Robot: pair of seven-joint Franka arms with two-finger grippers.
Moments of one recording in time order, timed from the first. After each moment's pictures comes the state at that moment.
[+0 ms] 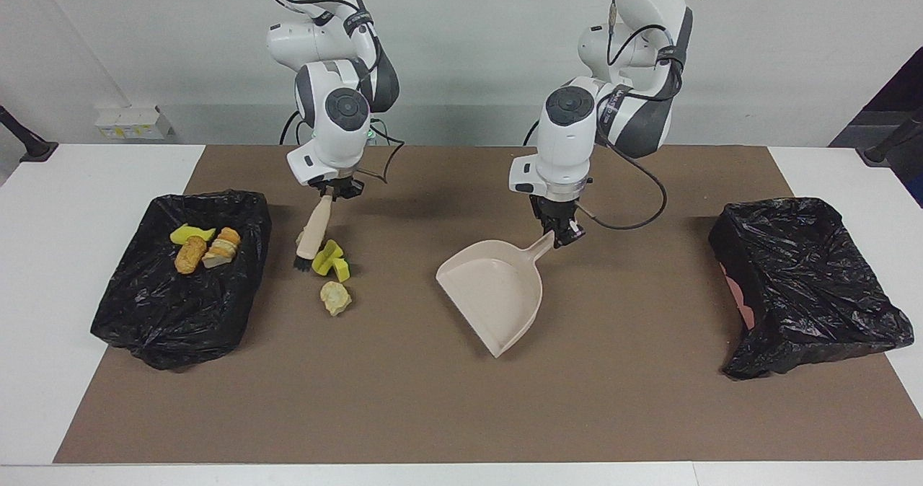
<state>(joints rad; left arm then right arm) -0.04 0.24 -0.53 -1.84 0.24 2.00 0.45 0.16 -0.06 0.14 -2.24 -0.28 1.81 0.61</state>
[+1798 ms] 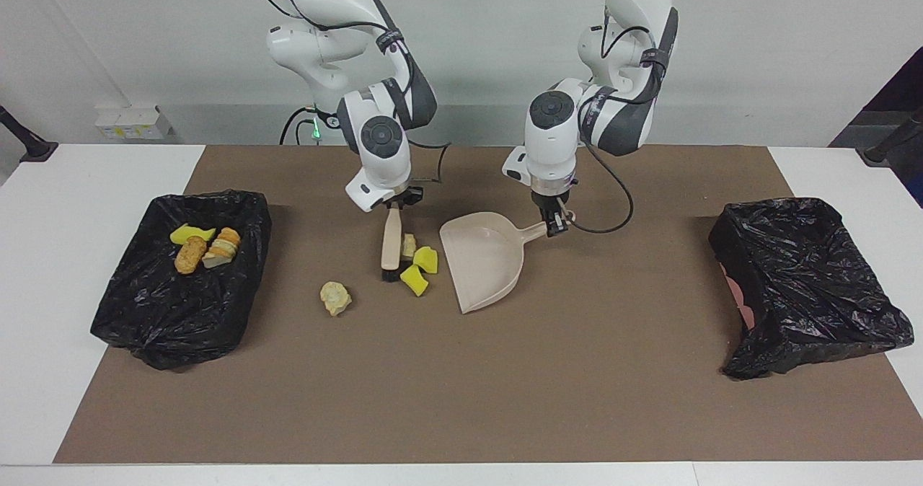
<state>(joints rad) -0.06 0.17 -0.55 -2.00 0.24 2.04 0.68 0.32 0.11 0.16 -2.18 0.13 2.00 0.44</state>
